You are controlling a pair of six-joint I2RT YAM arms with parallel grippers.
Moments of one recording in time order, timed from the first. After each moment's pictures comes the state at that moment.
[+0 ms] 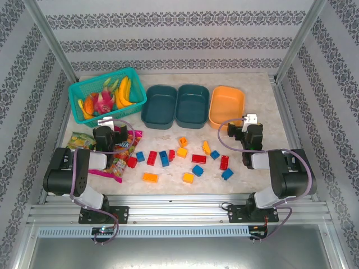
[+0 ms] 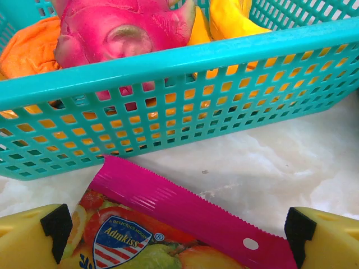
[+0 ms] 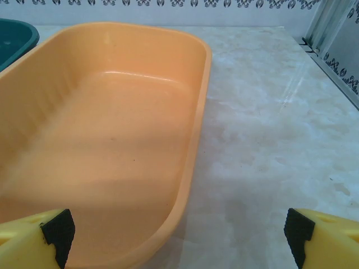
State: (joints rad) left arm -0.01 1.56 0.39 0.74 -0.19 -0.05; right arm 0.03 1.52 0.36 0.79 0.09 0.02
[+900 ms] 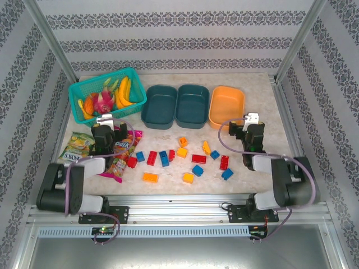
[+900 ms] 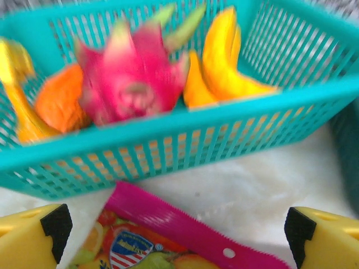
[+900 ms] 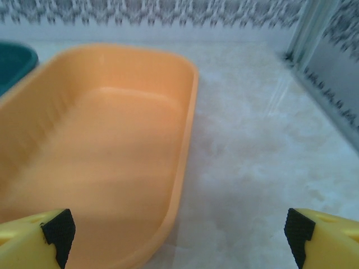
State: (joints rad) left arm -0.07 1.30 0.39 0.58 -0.27 -0.05; right arm 0.07 1.36 0.36 0.69 0.18 0.02
